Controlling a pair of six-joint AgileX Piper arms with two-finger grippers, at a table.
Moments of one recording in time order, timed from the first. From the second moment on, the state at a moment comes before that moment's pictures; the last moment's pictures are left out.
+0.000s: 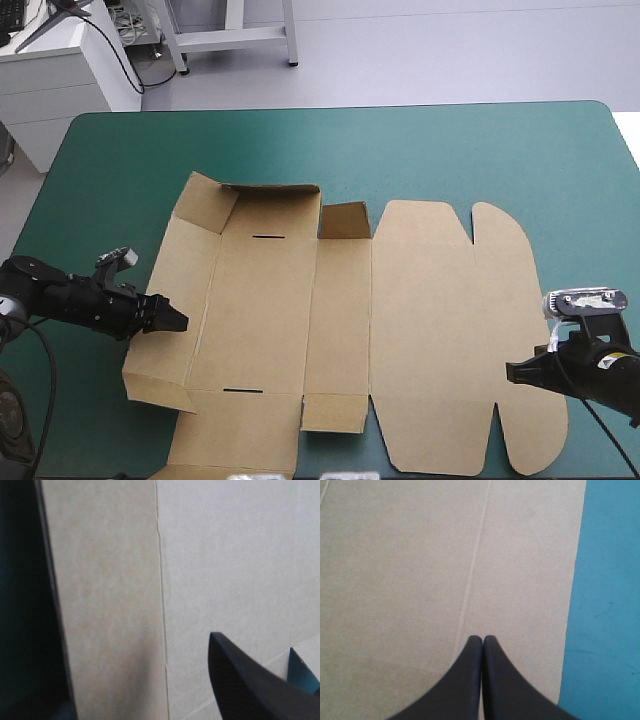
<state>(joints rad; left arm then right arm) 0.38 1.51 -0.83 -0.72 1.19 0.81 -0.20 0.69 -0.69 0.30 1.08 -0.36</state>
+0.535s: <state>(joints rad) 0.32 1.51 -0.83 -0.72 1.19 0.79 -0.20 0.69 -0.69 0.30 1.08 -0.37</state>
